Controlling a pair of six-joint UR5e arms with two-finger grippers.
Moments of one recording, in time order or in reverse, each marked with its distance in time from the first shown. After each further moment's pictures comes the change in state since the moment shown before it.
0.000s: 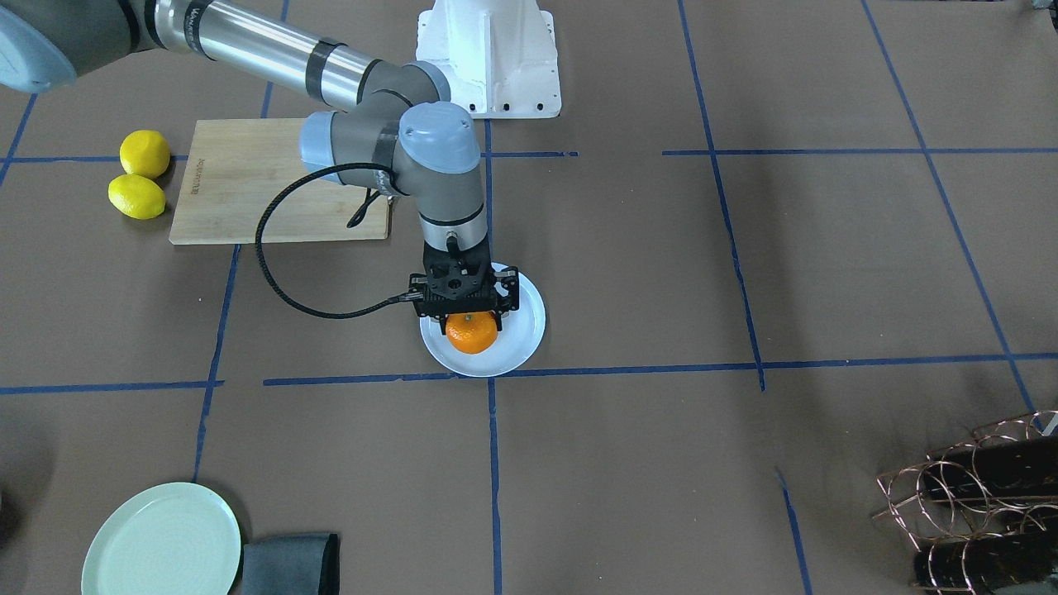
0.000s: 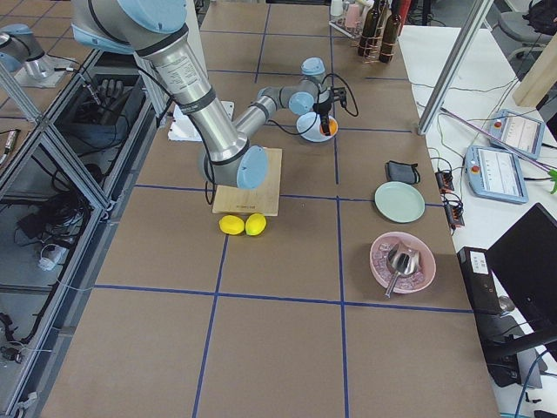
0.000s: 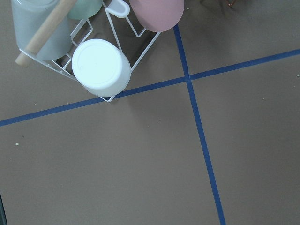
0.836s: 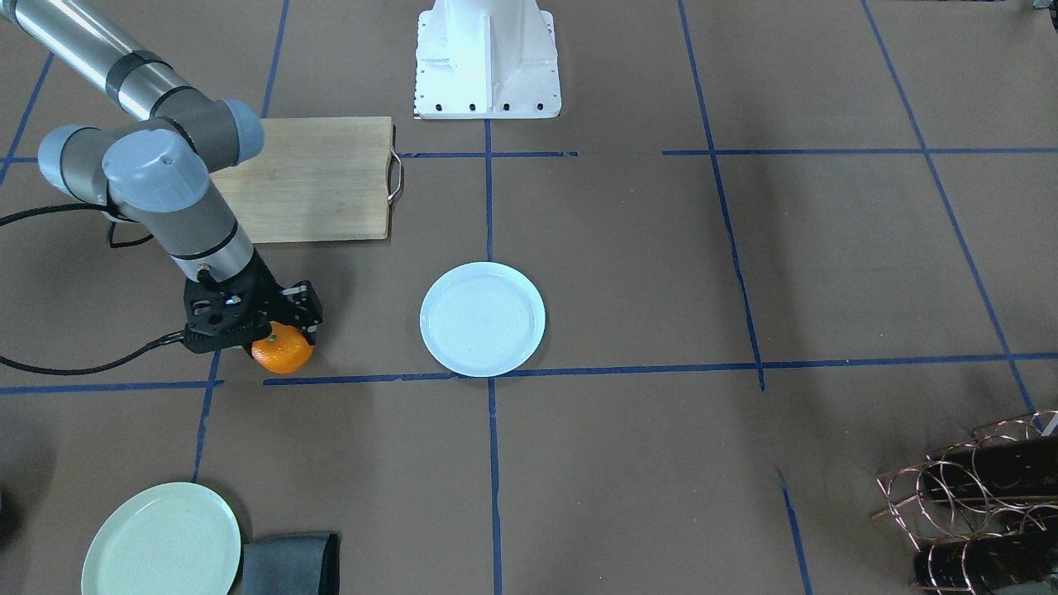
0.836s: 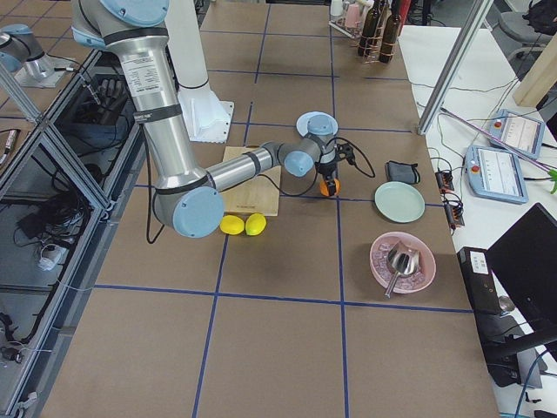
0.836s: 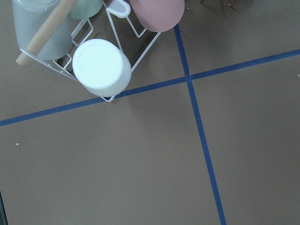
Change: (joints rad) left arm -0.001 0.001 0.000 0.001 0.001 0.000; right arm 0.235 -0.380 0.245 0.137 0.287 -0.281
